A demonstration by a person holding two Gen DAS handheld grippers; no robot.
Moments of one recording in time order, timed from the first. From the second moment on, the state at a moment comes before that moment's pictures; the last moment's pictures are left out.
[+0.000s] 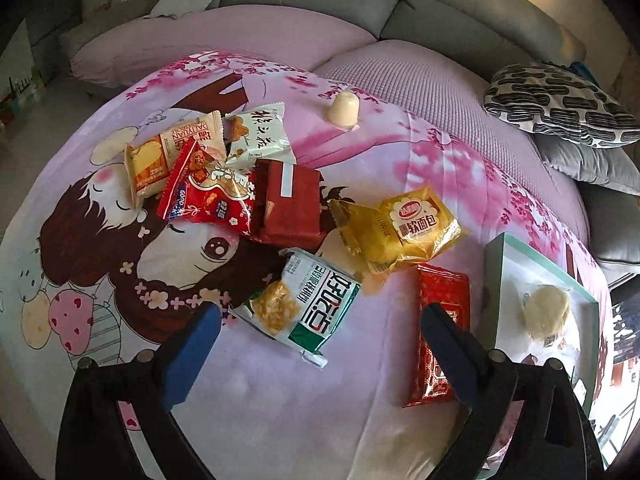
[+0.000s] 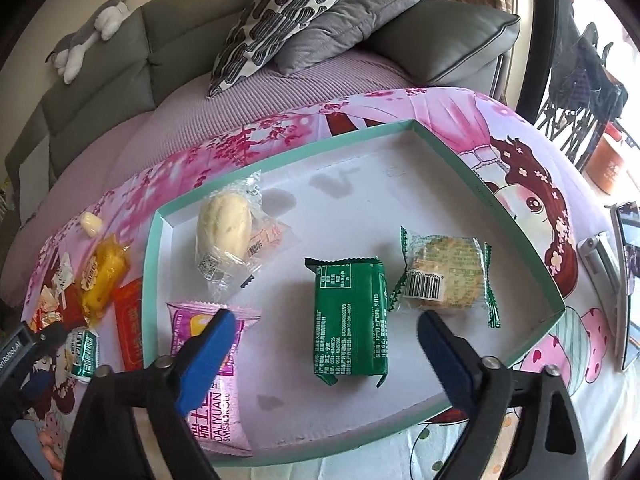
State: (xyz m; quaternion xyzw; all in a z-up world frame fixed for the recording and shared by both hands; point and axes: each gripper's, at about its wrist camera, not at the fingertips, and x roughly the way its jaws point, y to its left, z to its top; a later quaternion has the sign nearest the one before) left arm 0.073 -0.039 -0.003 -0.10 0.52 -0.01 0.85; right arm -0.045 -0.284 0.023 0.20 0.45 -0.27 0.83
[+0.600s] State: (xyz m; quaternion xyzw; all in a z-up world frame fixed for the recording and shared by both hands) left arm 0.072 -0.033 0.012 -0.09 0.48 -0.02 0.87; right arm -0.041 -0.276 0.024 0.19 0.44 -0.26 0.84
